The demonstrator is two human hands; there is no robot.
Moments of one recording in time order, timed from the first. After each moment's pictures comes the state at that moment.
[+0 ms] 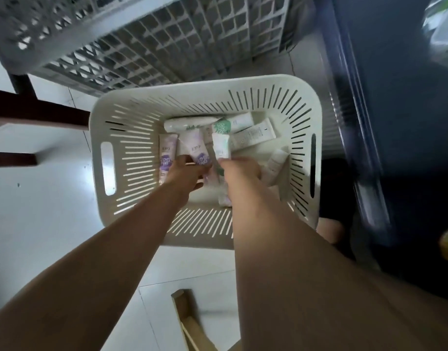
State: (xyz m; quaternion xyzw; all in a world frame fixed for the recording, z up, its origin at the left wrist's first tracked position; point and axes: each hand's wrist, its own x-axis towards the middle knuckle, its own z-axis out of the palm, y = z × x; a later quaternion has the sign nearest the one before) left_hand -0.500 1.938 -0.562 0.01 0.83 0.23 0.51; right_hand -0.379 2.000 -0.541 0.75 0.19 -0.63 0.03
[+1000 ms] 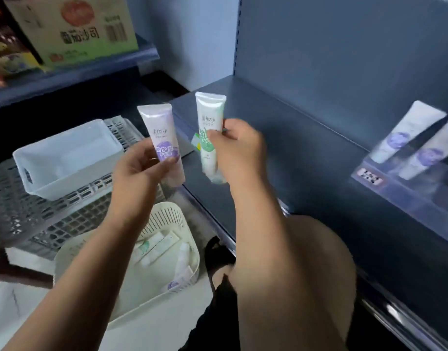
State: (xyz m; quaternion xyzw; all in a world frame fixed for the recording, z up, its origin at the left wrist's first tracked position) left_hand -0.340 1.987 -0.157 0.48 0.49 0.56 0.47; right_hand -0.177 2.015 -0.129 0.65 0.46 -0.31 -0.51
